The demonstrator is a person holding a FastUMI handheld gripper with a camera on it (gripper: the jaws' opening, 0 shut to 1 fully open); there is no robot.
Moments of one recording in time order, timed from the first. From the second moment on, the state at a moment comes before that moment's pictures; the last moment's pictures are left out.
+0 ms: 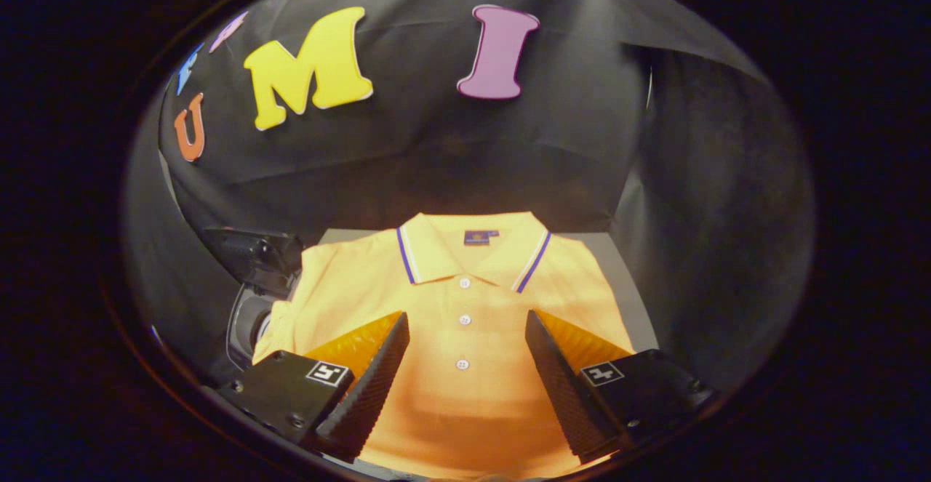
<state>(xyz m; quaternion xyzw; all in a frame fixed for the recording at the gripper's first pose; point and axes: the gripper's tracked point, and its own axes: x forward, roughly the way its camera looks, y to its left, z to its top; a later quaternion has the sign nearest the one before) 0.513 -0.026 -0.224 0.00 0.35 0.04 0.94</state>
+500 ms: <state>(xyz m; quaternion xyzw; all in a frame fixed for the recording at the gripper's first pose) 0.521 -0.027 -0.246 -0.01 0.38 0.03 0.93</state>
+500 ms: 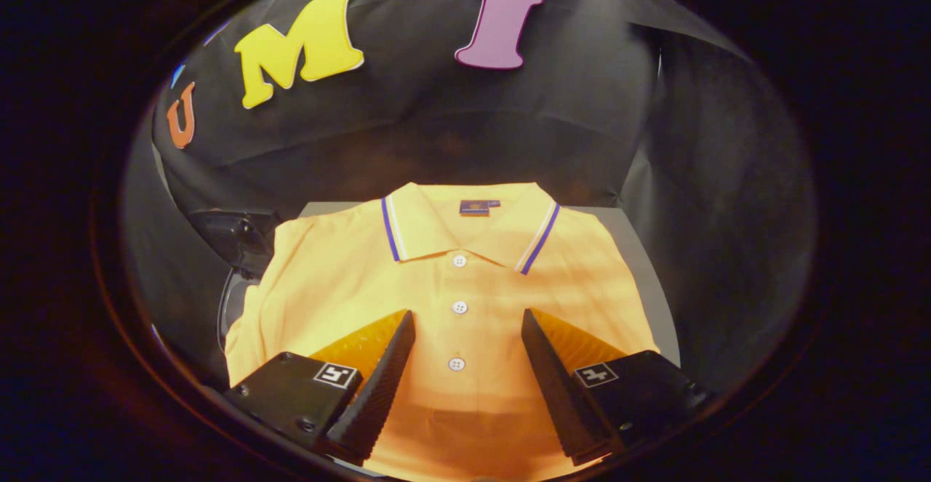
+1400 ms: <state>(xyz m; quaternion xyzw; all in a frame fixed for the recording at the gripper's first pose) 0.512 -0.019 -0.242 0.04 0.39 0.06 0.92</state>
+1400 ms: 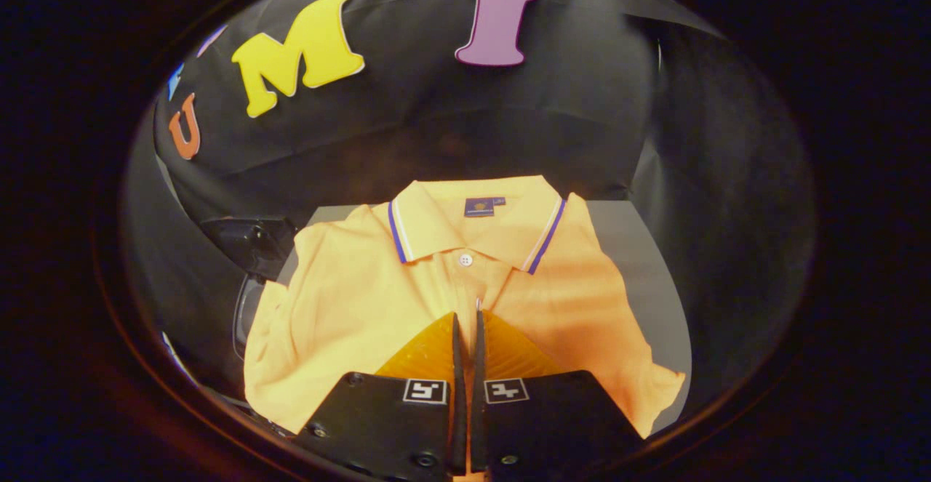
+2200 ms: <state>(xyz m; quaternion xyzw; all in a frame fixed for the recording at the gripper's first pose) 0.450 0.036 -0.131 0.11 0.30 0.13 0.94</state>
